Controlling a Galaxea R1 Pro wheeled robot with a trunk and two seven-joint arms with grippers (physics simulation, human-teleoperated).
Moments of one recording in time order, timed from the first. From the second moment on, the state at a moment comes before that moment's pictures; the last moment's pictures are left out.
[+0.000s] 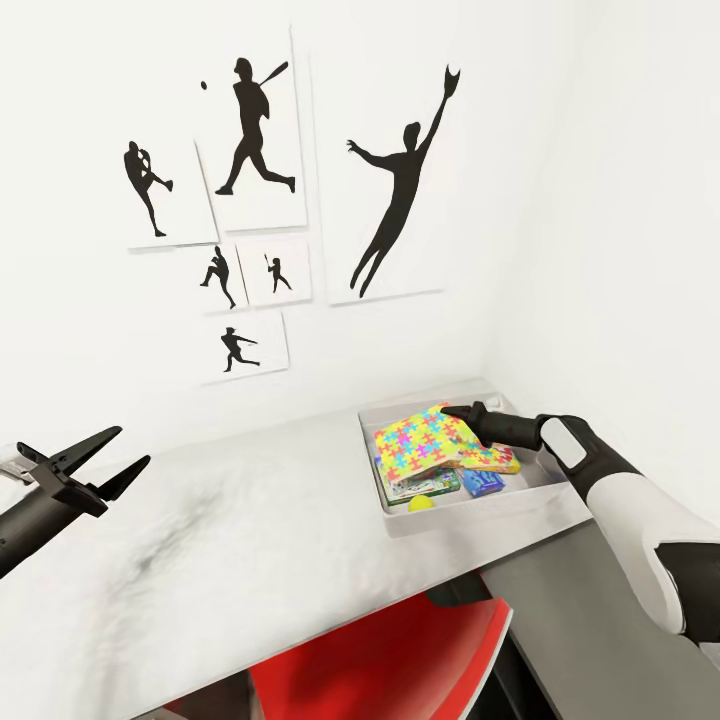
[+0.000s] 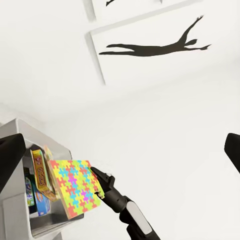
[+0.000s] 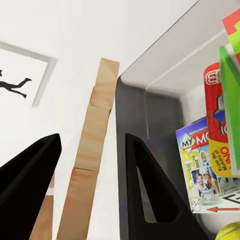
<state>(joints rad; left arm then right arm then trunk) -0.20 0.39 0.42 -1.61 1.67 0.92 -0.30 -1.13 -0.22 0.10 -0.38 -0.73 0.80 0.63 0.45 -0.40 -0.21</state>
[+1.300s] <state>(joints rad) -0.20 0.39 0.42 -1.61 1.67 0.92 -0.30 -1.13 -0.22 0.09 -0.39 -0.73 0.80 0.63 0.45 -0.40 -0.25</state>
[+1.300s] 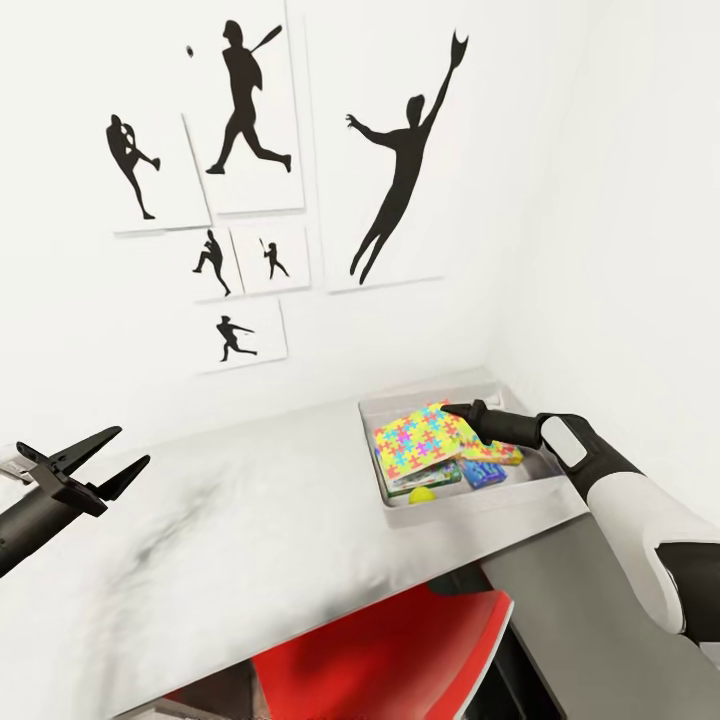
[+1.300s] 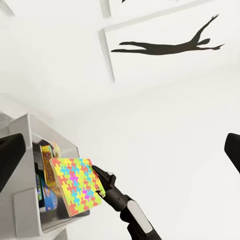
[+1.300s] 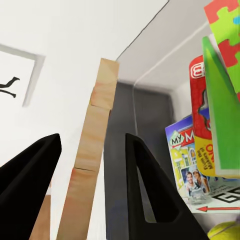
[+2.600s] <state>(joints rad) -0.20 0.39 0.42 -1.61 1.67 0.92 -0.31 -1.14 -0.23 0.08 -0.39 -0.73 0.79 0.63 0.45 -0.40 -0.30</state>
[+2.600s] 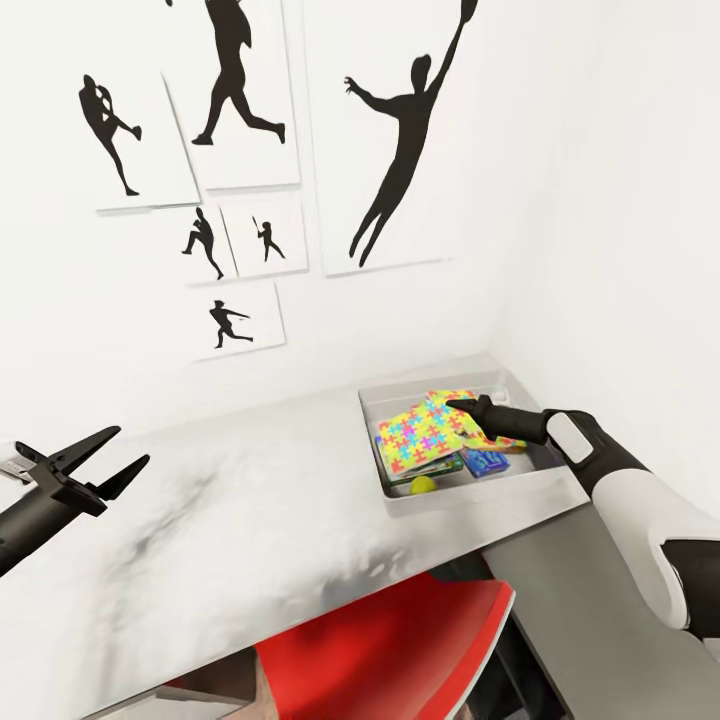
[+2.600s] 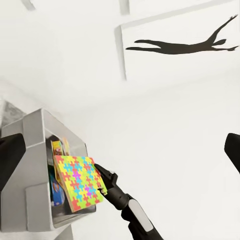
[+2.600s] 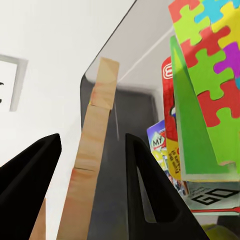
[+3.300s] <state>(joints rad) -0.20 0.39 0.42 -1.61 1.67 0.92 -0.33 -1.15 -0.23 0.08 -0.39 -0.73 0.74 0.63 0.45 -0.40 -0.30</state>
